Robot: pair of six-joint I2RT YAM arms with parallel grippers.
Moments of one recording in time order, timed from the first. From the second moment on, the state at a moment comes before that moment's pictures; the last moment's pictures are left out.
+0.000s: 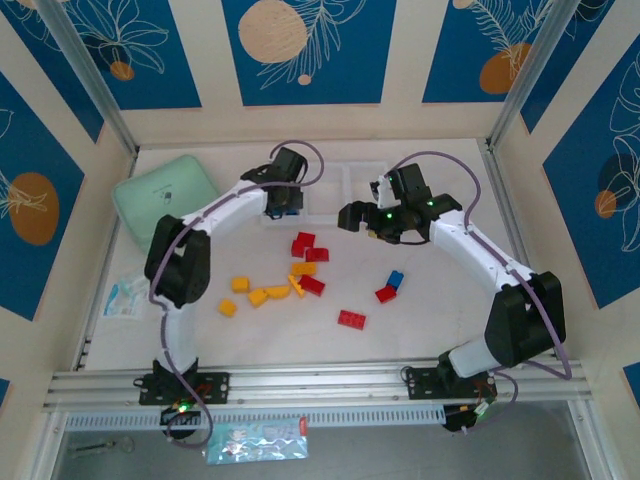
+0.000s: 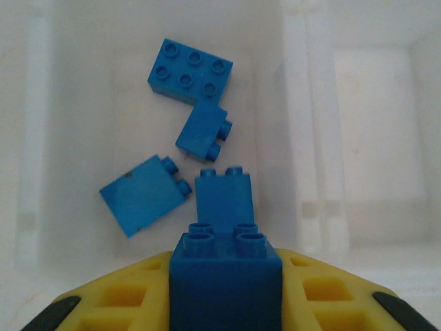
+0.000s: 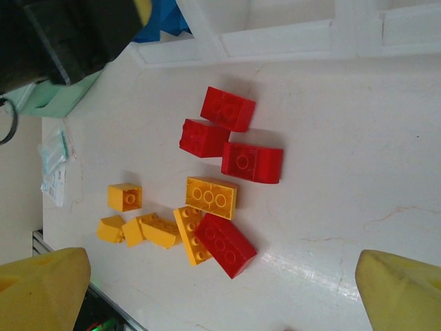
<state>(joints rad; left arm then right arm) -0.53 2.05 1.70 -0.65 -0.22 -0.46 0.37 1.46 1.17 -0.65 -0.47 0.52</state>
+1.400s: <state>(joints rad) -0.98 2.00 1.63 -0.57 0.08 -0.66 0.02 1.01 0.81 -0.86 -0.48 0.58</state>
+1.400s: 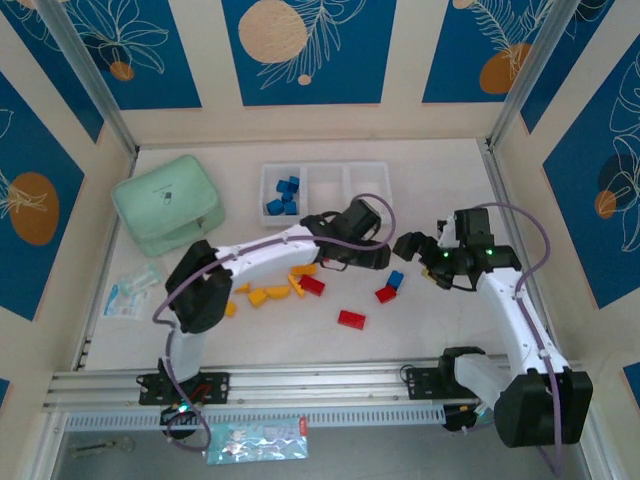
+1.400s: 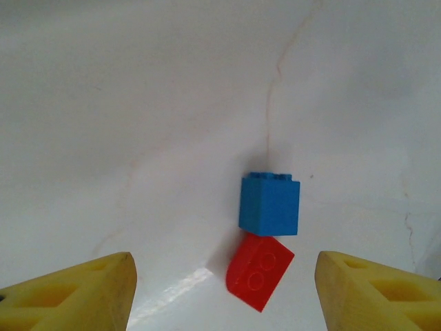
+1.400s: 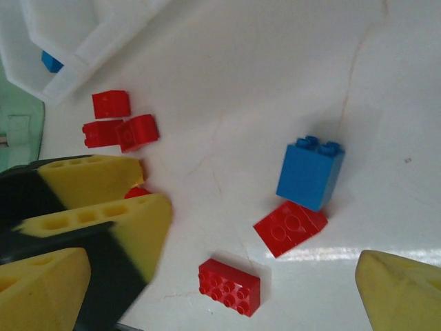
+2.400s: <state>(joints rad) -1.07 2.36 1.95 -0.65 -0.03 -0.57 -0.13 0.94 0.78 -0.90 -0.48 0.58</state>
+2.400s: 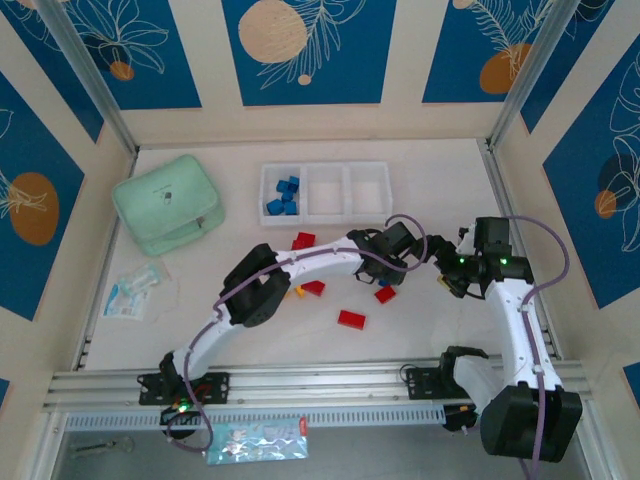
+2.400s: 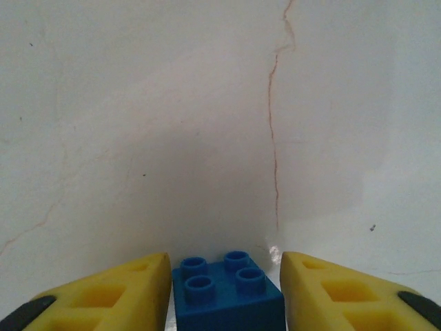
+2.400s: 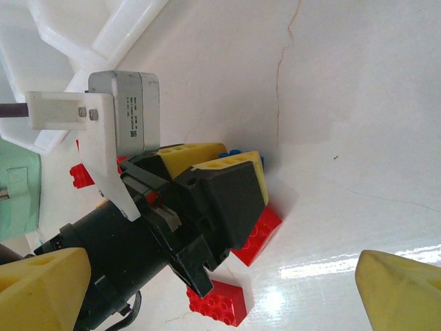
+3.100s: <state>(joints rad) -0.95 1.94 1.61 -0.57 -0.11 -0.57 0.13 1.02 0.88 -0.87 -0.47 0.55</state>
